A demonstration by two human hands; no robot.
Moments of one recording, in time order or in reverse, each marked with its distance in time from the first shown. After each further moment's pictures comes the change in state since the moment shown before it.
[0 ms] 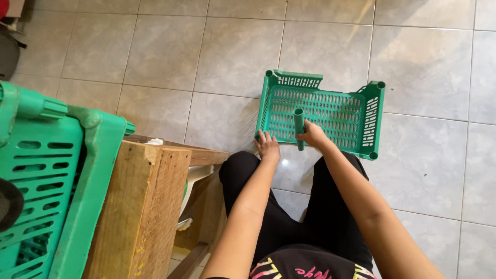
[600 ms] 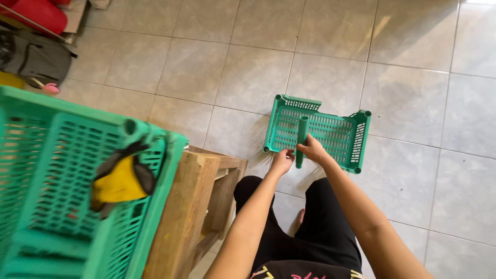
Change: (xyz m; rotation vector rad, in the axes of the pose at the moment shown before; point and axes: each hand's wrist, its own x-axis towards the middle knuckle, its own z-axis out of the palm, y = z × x) left_hand -0.097 0.033 -0.137 -1.015 -0.001 0.100; right_hand -0.077 -0.148 -0.102 0.153 -0.018 0.069
